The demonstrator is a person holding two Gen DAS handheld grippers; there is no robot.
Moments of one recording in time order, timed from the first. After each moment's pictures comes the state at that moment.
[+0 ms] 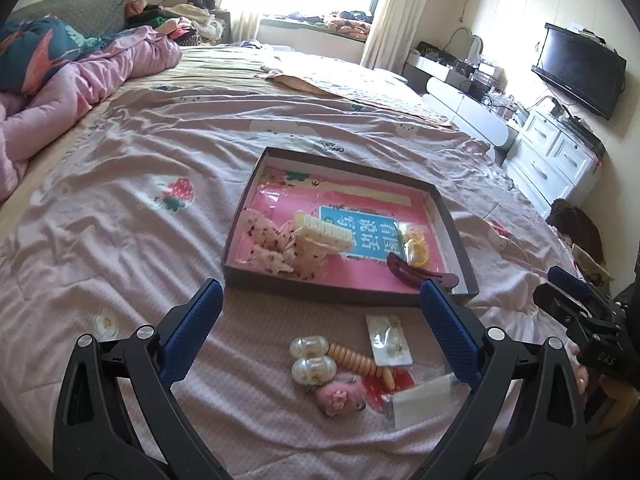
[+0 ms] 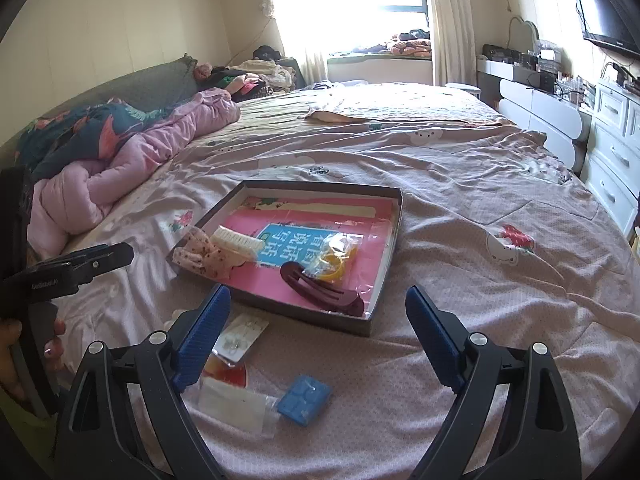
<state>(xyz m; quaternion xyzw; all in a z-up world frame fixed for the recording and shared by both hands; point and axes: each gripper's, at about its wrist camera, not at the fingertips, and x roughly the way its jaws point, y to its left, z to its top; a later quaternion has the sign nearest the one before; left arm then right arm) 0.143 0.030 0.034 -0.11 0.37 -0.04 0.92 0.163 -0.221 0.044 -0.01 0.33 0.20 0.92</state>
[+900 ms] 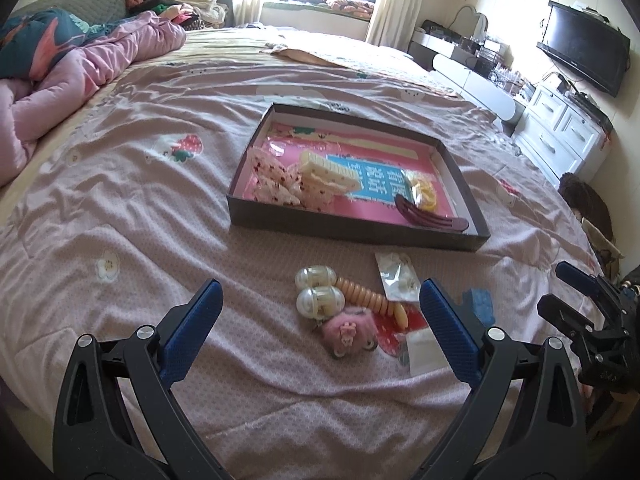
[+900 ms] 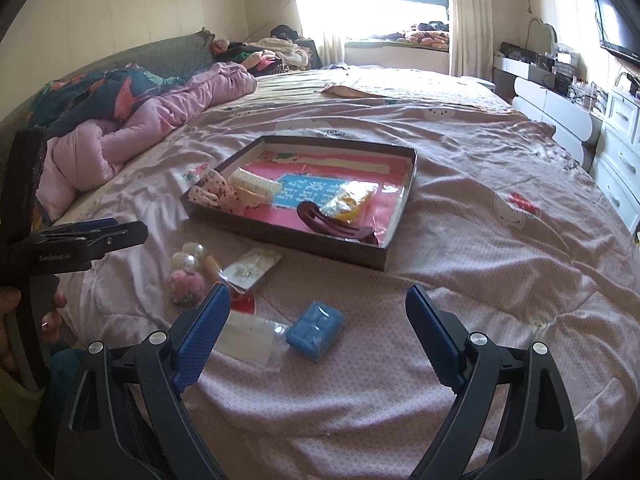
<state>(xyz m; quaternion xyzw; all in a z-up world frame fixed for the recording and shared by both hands) 0.109 0.015 0.000 -0.09 0.40 -0.03 0.91 0.120 -0.219 0.009 -0.04 0.36 0.22 0.91</state>
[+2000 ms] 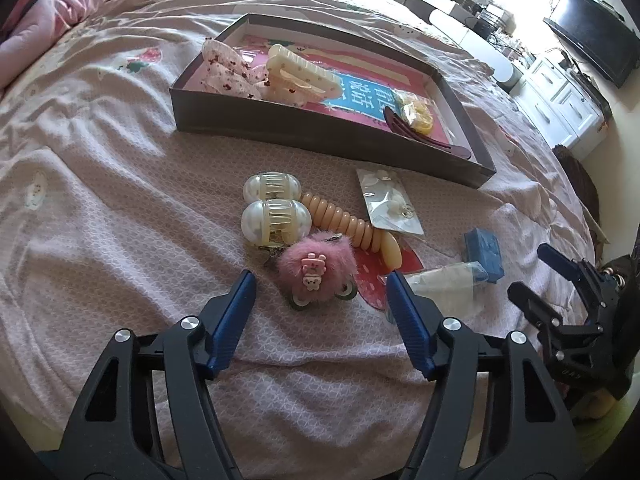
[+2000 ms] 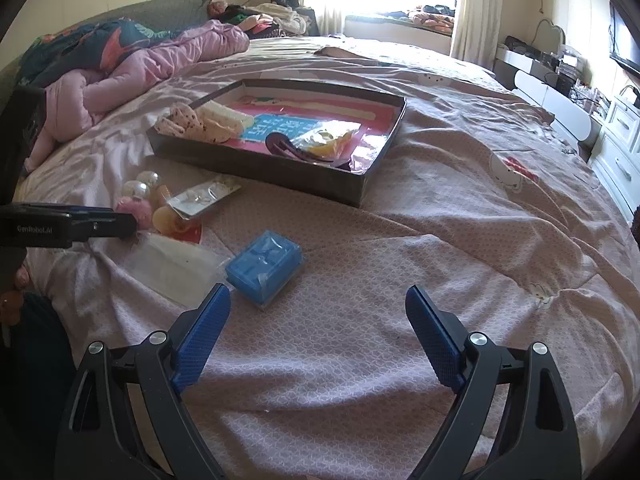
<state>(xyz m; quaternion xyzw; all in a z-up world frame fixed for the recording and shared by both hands) 0.122 -0.006 -0.057 -0.13 0.49 -0.06 0.86 0.130 -0.229 -0.050 -0.10 0.39 0.20 0.89</state>
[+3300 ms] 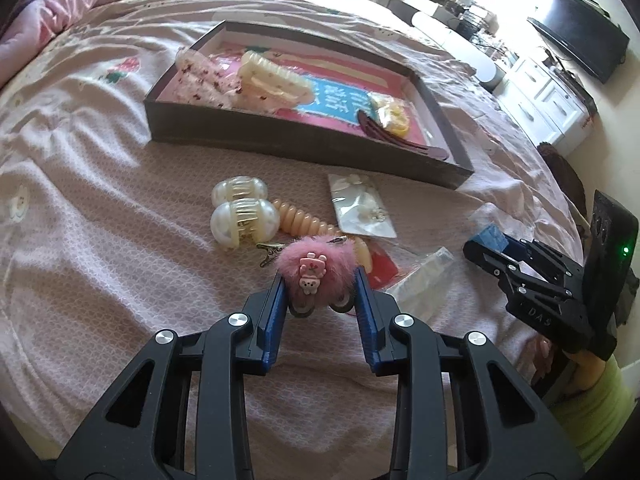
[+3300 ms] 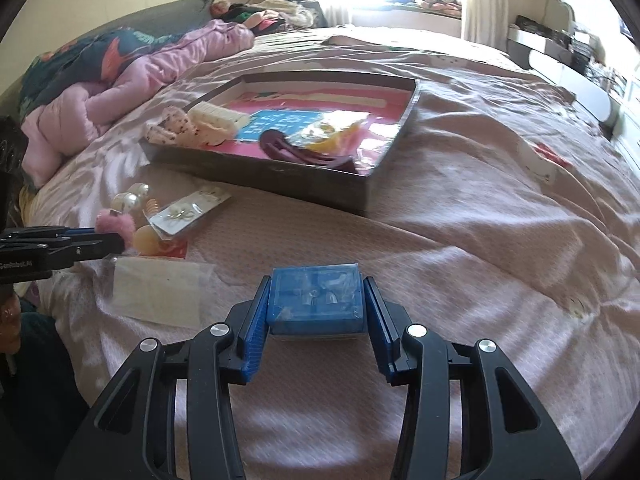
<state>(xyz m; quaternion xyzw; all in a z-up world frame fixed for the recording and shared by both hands) 0.120 -0.018 -0.050 -0.13 0.47 -0.10 0.87 0.166 -0.238 -0.063 -0.06 0.41 0.23 0.88</state>
